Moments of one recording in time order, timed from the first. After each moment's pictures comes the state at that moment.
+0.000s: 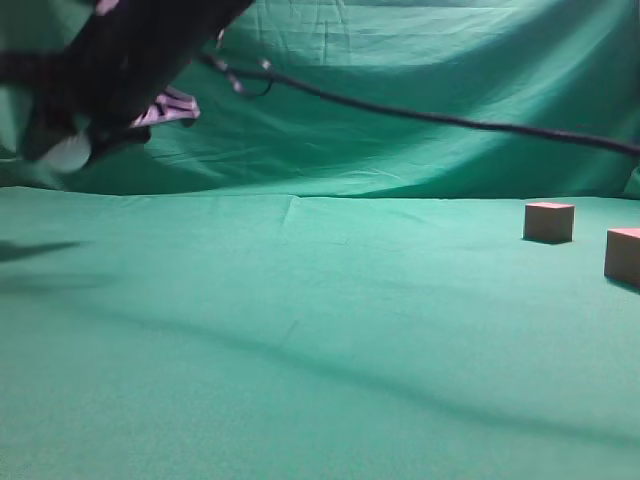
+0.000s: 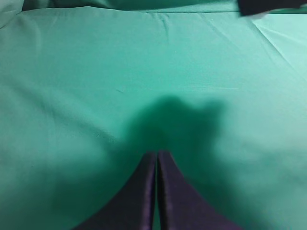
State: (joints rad) left arm -0.05 -0.02 0.02 0.14 0.36 -0.09; right arm 0.86 2.43 -2.03 0.70 0.34 -0.70
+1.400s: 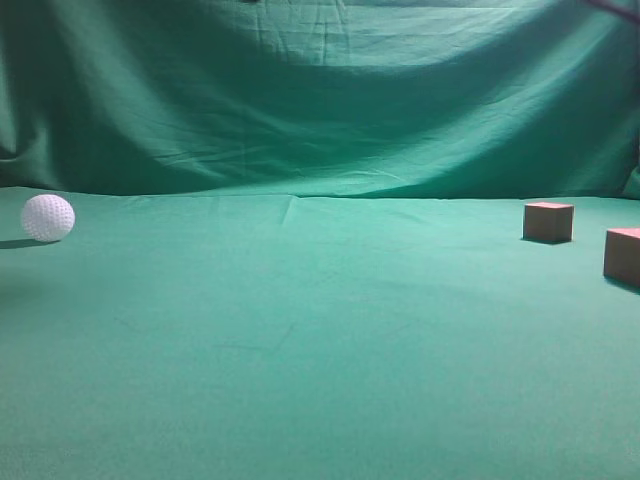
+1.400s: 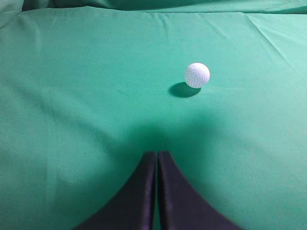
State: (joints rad) left arm -0.05 -0.02 0.02 0.14 0.36 -0.09; right arm 0.67 2.09 -2.19 0.19 1.17 -0.23
